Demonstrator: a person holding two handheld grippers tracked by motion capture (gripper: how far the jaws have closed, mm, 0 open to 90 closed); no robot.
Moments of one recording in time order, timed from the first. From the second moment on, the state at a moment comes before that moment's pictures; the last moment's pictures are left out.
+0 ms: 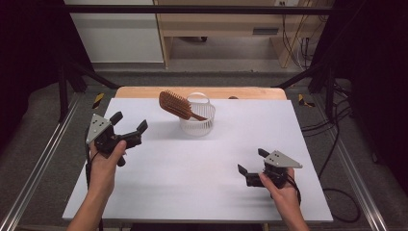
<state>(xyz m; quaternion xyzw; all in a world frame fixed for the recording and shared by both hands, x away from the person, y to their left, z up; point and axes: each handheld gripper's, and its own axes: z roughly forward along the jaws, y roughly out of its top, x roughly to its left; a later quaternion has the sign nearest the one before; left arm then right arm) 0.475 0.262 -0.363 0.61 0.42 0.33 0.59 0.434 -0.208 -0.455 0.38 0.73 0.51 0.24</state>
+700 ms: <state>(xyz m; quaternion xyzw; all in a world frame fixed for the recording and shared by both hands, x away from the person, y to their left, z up) 0.438 0.319 -0.351 0.61 0.42 0.35 0.58 0.434 -0.217 -0.454 0.37 0.70 0.53 0.31</state>
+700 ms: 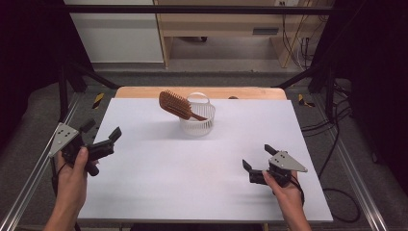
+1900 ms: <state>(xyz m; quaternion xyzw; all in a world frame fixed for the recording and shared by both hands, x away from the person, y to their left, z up) 0.412 0.321 -0.419 0.64 0.39 0.33 0.58 0.433 -0.225 -0.454 0.37 0.70 0.53 0.31</state>
